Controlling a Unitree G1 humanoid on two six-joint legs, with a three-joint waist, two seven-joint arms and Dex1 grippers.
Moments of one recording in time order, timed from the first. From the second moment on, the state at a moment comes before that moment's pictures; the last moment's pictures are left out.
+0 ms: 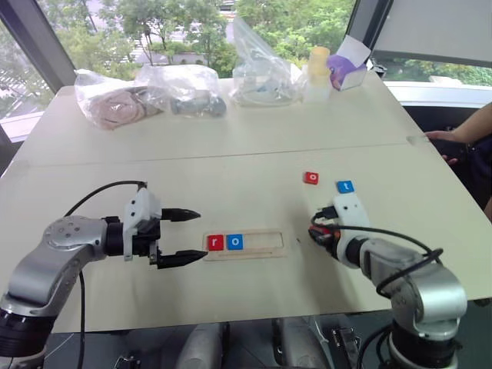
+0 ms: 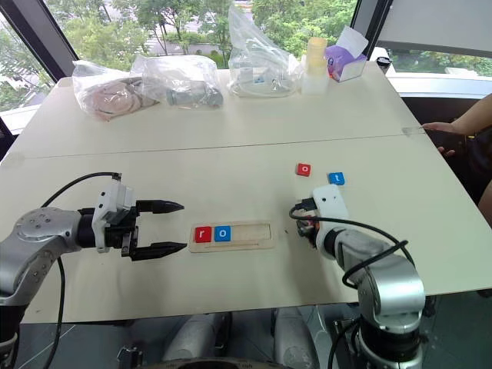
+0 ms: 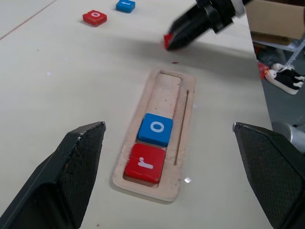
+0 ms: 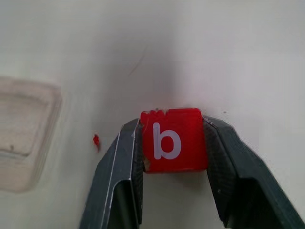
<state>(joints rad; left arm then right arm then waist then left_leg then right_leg) -0.13 0.83 0.09 -0.35 -0.58 0.46 -1.15 -0.19 -0.26 -0.11 -0.81 0.18 1.61 0.26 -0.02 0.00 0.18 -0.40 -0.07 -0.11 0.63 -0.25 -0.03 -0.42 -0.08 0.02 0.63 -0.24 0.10</state>
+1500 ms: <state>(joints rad) -0.05 0.84 0.09 -0.46 -0.60 0.48 -1.14 -0.44 -0.83 0.19 0.27 0.15 0.04 1.36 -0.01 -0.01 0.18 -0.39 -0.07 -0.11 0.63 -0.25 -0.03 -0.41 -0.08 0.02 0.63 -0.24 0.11</state>
